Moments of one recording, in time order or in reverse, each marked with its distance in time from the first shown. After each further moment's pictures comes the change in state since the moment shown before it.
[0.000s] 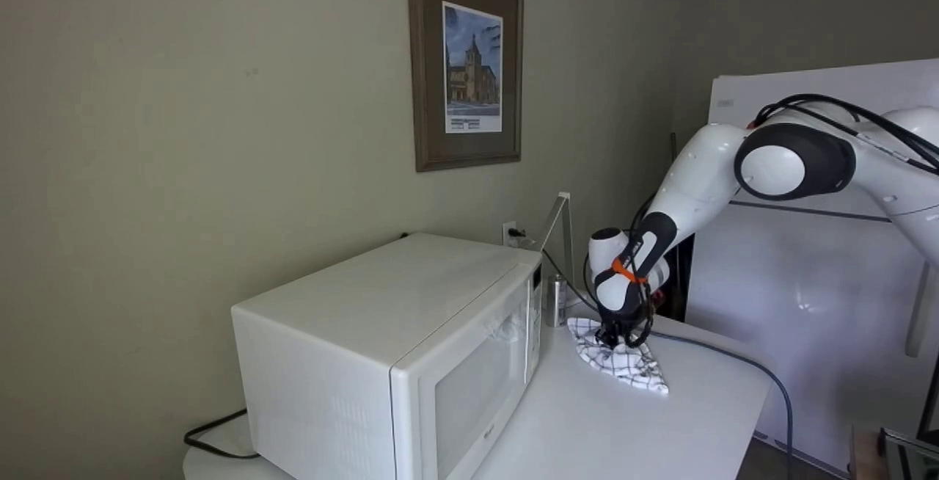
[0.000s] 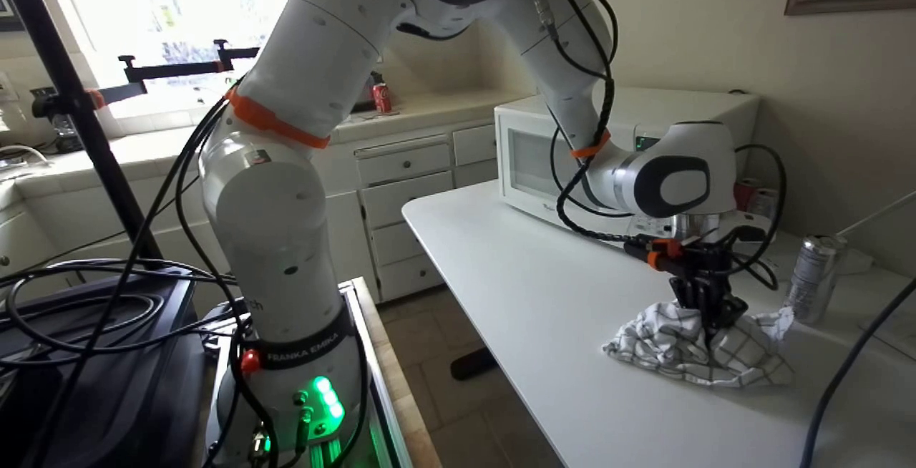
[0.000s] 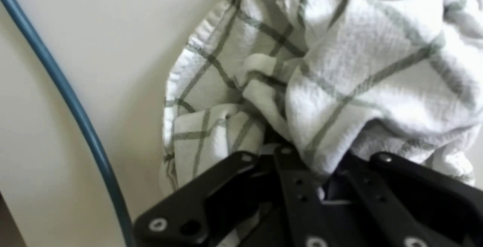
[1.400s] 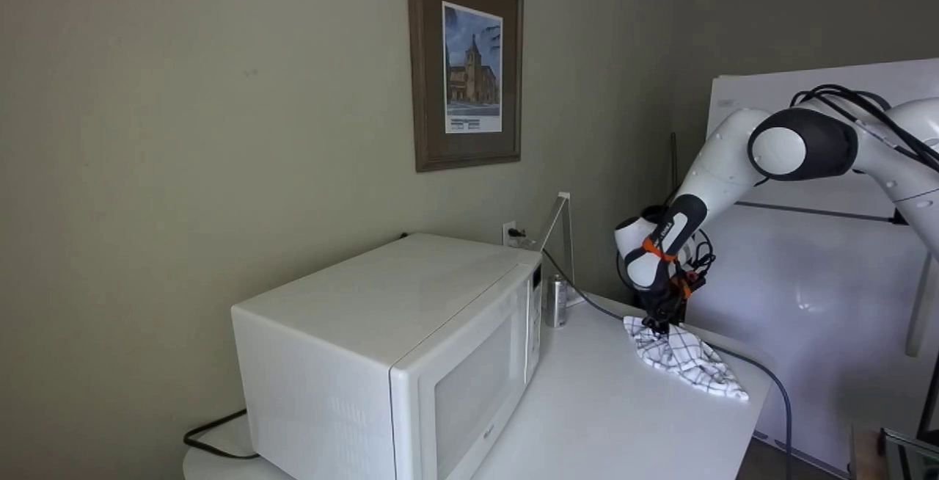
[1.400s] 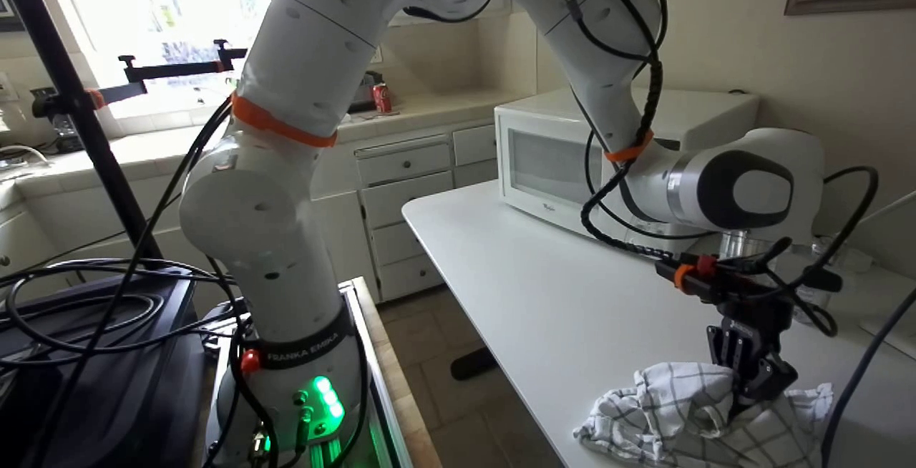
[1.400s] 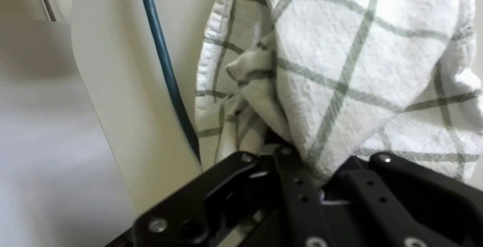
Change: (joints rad) arm -0.275 -0.063 0.074 0.032 -0.247 -0.306 0.254
